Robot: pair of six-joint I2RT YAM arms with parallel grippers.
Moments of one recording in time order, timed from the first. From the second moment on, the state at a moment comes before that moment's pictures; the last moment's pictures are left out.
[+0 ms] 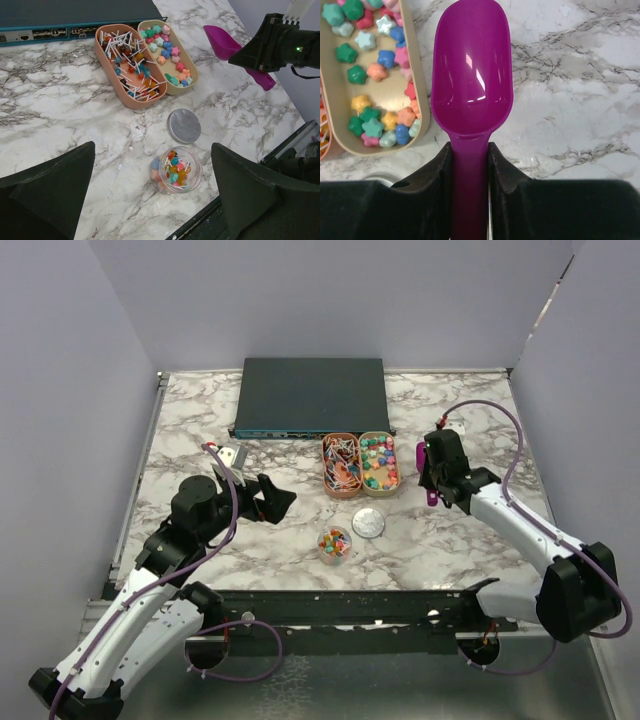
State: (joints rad) left arm -0.54 0.60 0.69 -0.34 0.14 -0.41; right arm 0.41 1.22 0.84 -0.43 0.38 0.38
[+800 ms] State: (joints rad) left arm -0.54 0.63 0.69 -0.34 0.14 -0.41; right arm 0.27 1.54 0.82 -0.14 0.34 0.40
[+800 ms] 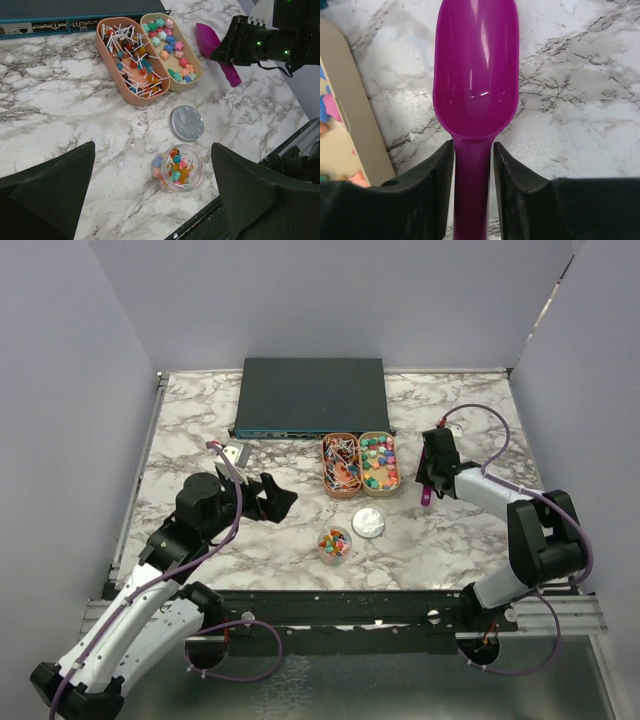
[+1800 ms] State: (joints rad) left arm -0.57 0.76 0.69 -0.31 0.16 -0.53; right arm 0.27 1.05 0.74 -0.27 0.14 0.41
